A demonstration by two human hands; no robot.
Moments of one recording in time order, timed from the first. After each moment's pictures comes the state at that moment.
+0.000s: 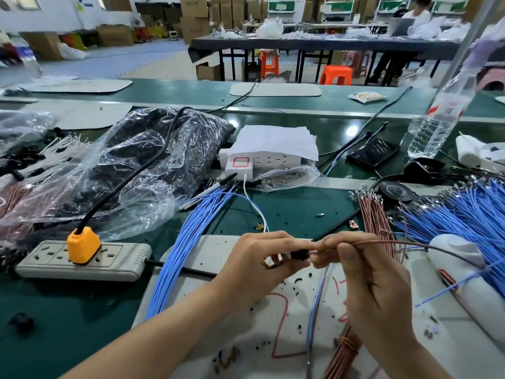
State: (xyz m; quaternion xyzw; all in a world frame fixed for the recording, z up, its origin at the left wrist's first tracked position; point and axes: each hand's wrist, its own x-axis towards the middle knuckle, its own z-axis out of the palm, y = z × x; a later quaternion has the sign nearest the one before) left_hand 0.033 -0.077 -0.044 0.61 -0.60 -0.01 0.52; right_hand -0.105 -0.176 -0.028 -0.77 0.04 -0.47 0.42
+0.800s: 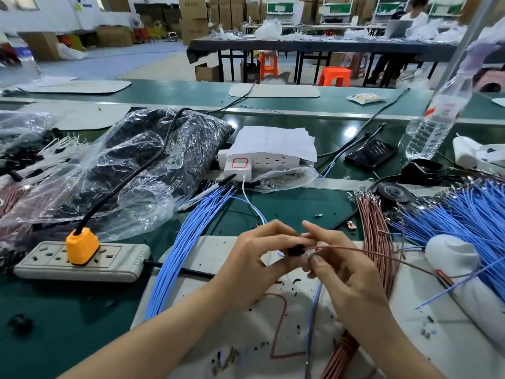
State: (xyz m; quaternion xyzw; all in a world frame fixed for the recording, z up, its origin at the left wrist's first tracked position) left_hand 0.029 -0.075 -0.034 0.61 -0.57 -0.06 0.54; right_hand -0.098 -0.183 -0.042 -0.76 0.11 -0.33 0.55
